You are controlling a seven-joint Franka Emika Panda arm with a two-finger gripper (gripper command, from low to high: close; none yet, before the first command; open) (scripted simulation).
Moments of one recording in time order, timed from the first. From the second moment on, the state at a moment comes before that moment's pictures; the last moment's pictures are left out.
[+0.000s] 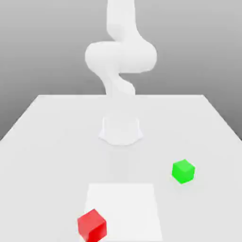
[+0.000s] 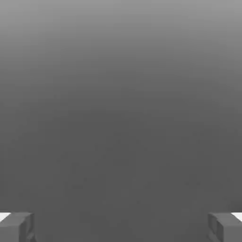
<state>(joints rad) 0.04 -0.71 -0.05 -2.31 0.02 2.33 0.71</state>
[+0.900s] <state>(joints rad) 0.16 0.26 -0.28 -2.44 0.17 2.69 -0.17</state>
